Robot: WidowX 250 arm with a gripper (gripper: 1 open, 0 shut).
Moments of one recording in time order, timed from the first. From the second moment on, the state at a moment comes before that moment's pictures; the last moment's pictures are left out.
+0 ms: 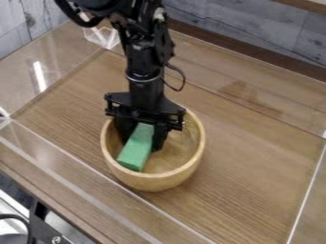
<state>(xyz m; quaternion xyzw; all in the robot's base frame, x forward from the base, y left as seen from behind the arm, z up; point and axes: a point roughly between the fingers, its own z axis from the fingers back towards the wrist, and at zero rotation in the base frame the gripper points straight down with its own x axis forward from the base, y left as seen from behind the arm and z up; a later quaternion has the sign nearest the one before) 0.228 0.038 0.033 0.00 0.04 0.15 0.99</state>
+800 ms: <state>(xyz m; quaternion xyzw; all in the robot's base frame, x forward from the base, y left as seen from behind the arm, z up) 0.224 0.039 0.035 0.00 0.05 0.16 0.99</state>
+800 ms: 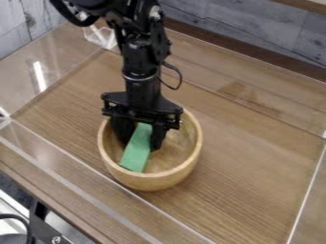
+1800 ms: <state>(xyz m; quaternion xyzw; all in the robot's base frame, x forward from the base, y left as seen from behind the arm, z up) 0.234 0.039 0.060 -0.03 0.05 0.17 0.98</state>
